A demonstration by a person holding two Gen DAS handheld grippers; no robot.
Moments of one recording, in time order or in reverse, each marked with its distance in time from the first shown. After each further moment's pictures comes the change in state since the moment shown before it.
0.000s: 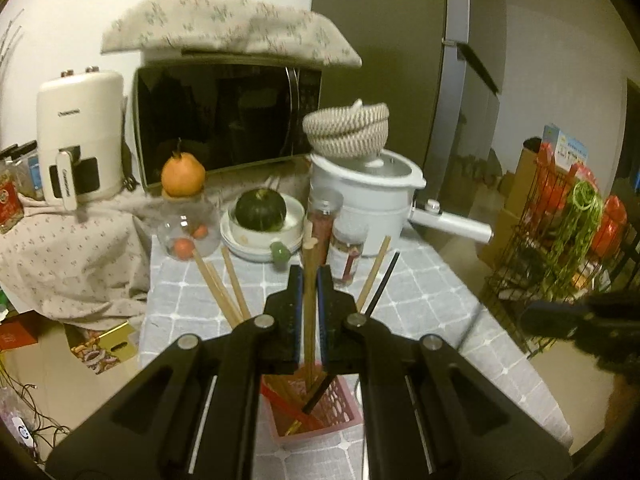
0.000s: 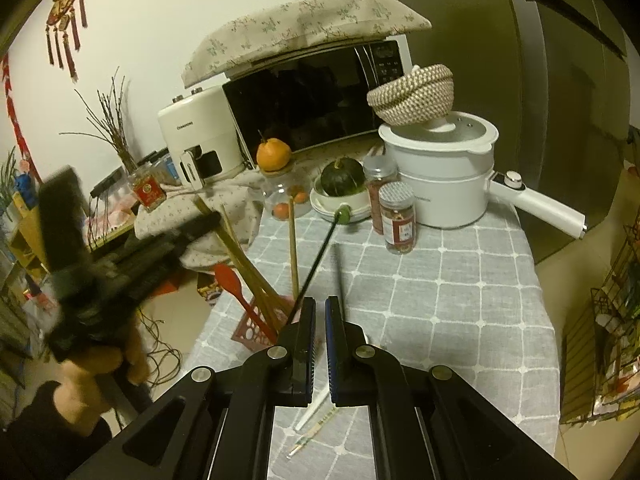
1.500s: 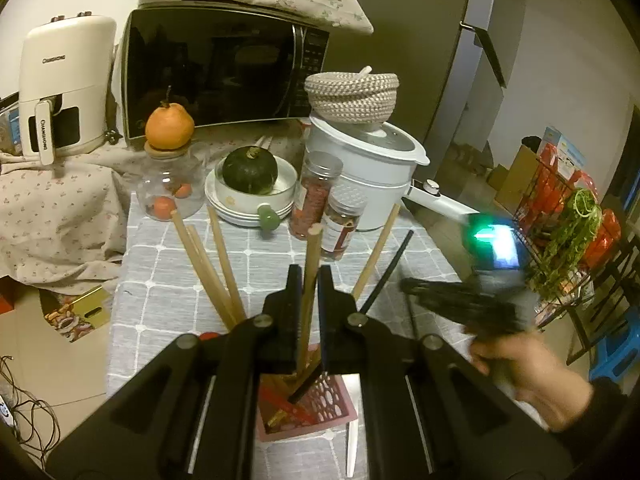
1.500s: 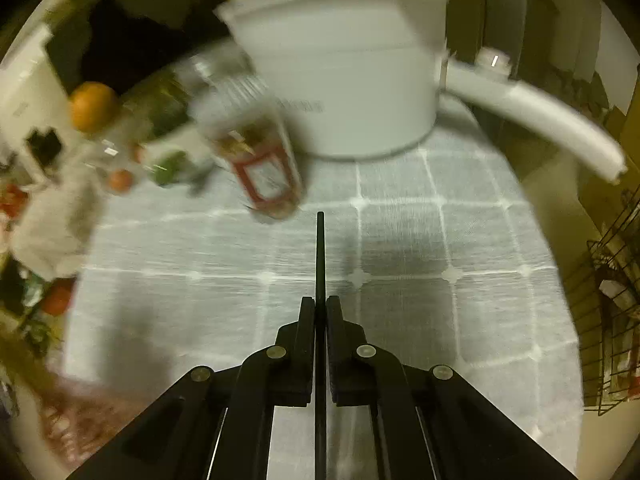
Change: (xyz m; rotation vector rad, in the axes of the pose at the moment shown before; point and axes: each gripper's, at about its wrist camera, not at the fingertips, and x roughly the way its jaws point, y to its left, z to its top) left arm 0.027 0.016 -0.002 -0.098 0.119 -0.073; right arm 0.187 -0.119 -0.006 0.164 0.217 -0.262
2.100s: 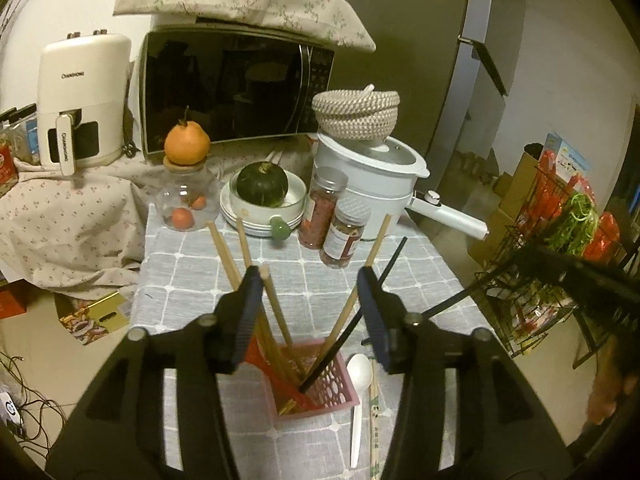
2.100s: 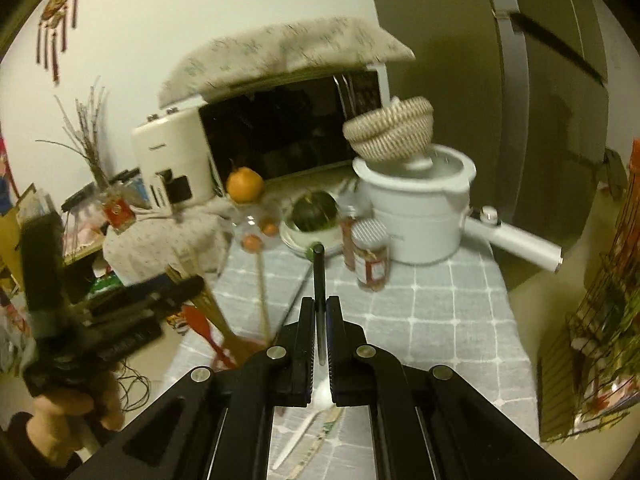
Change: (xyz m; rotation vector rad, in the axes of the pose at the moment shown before) left arm -0.035 0.000 -0.002 0.011 -0.052 0.030; right arm -0.208 0.080 -0.025 -0.162 -0.316 0.137
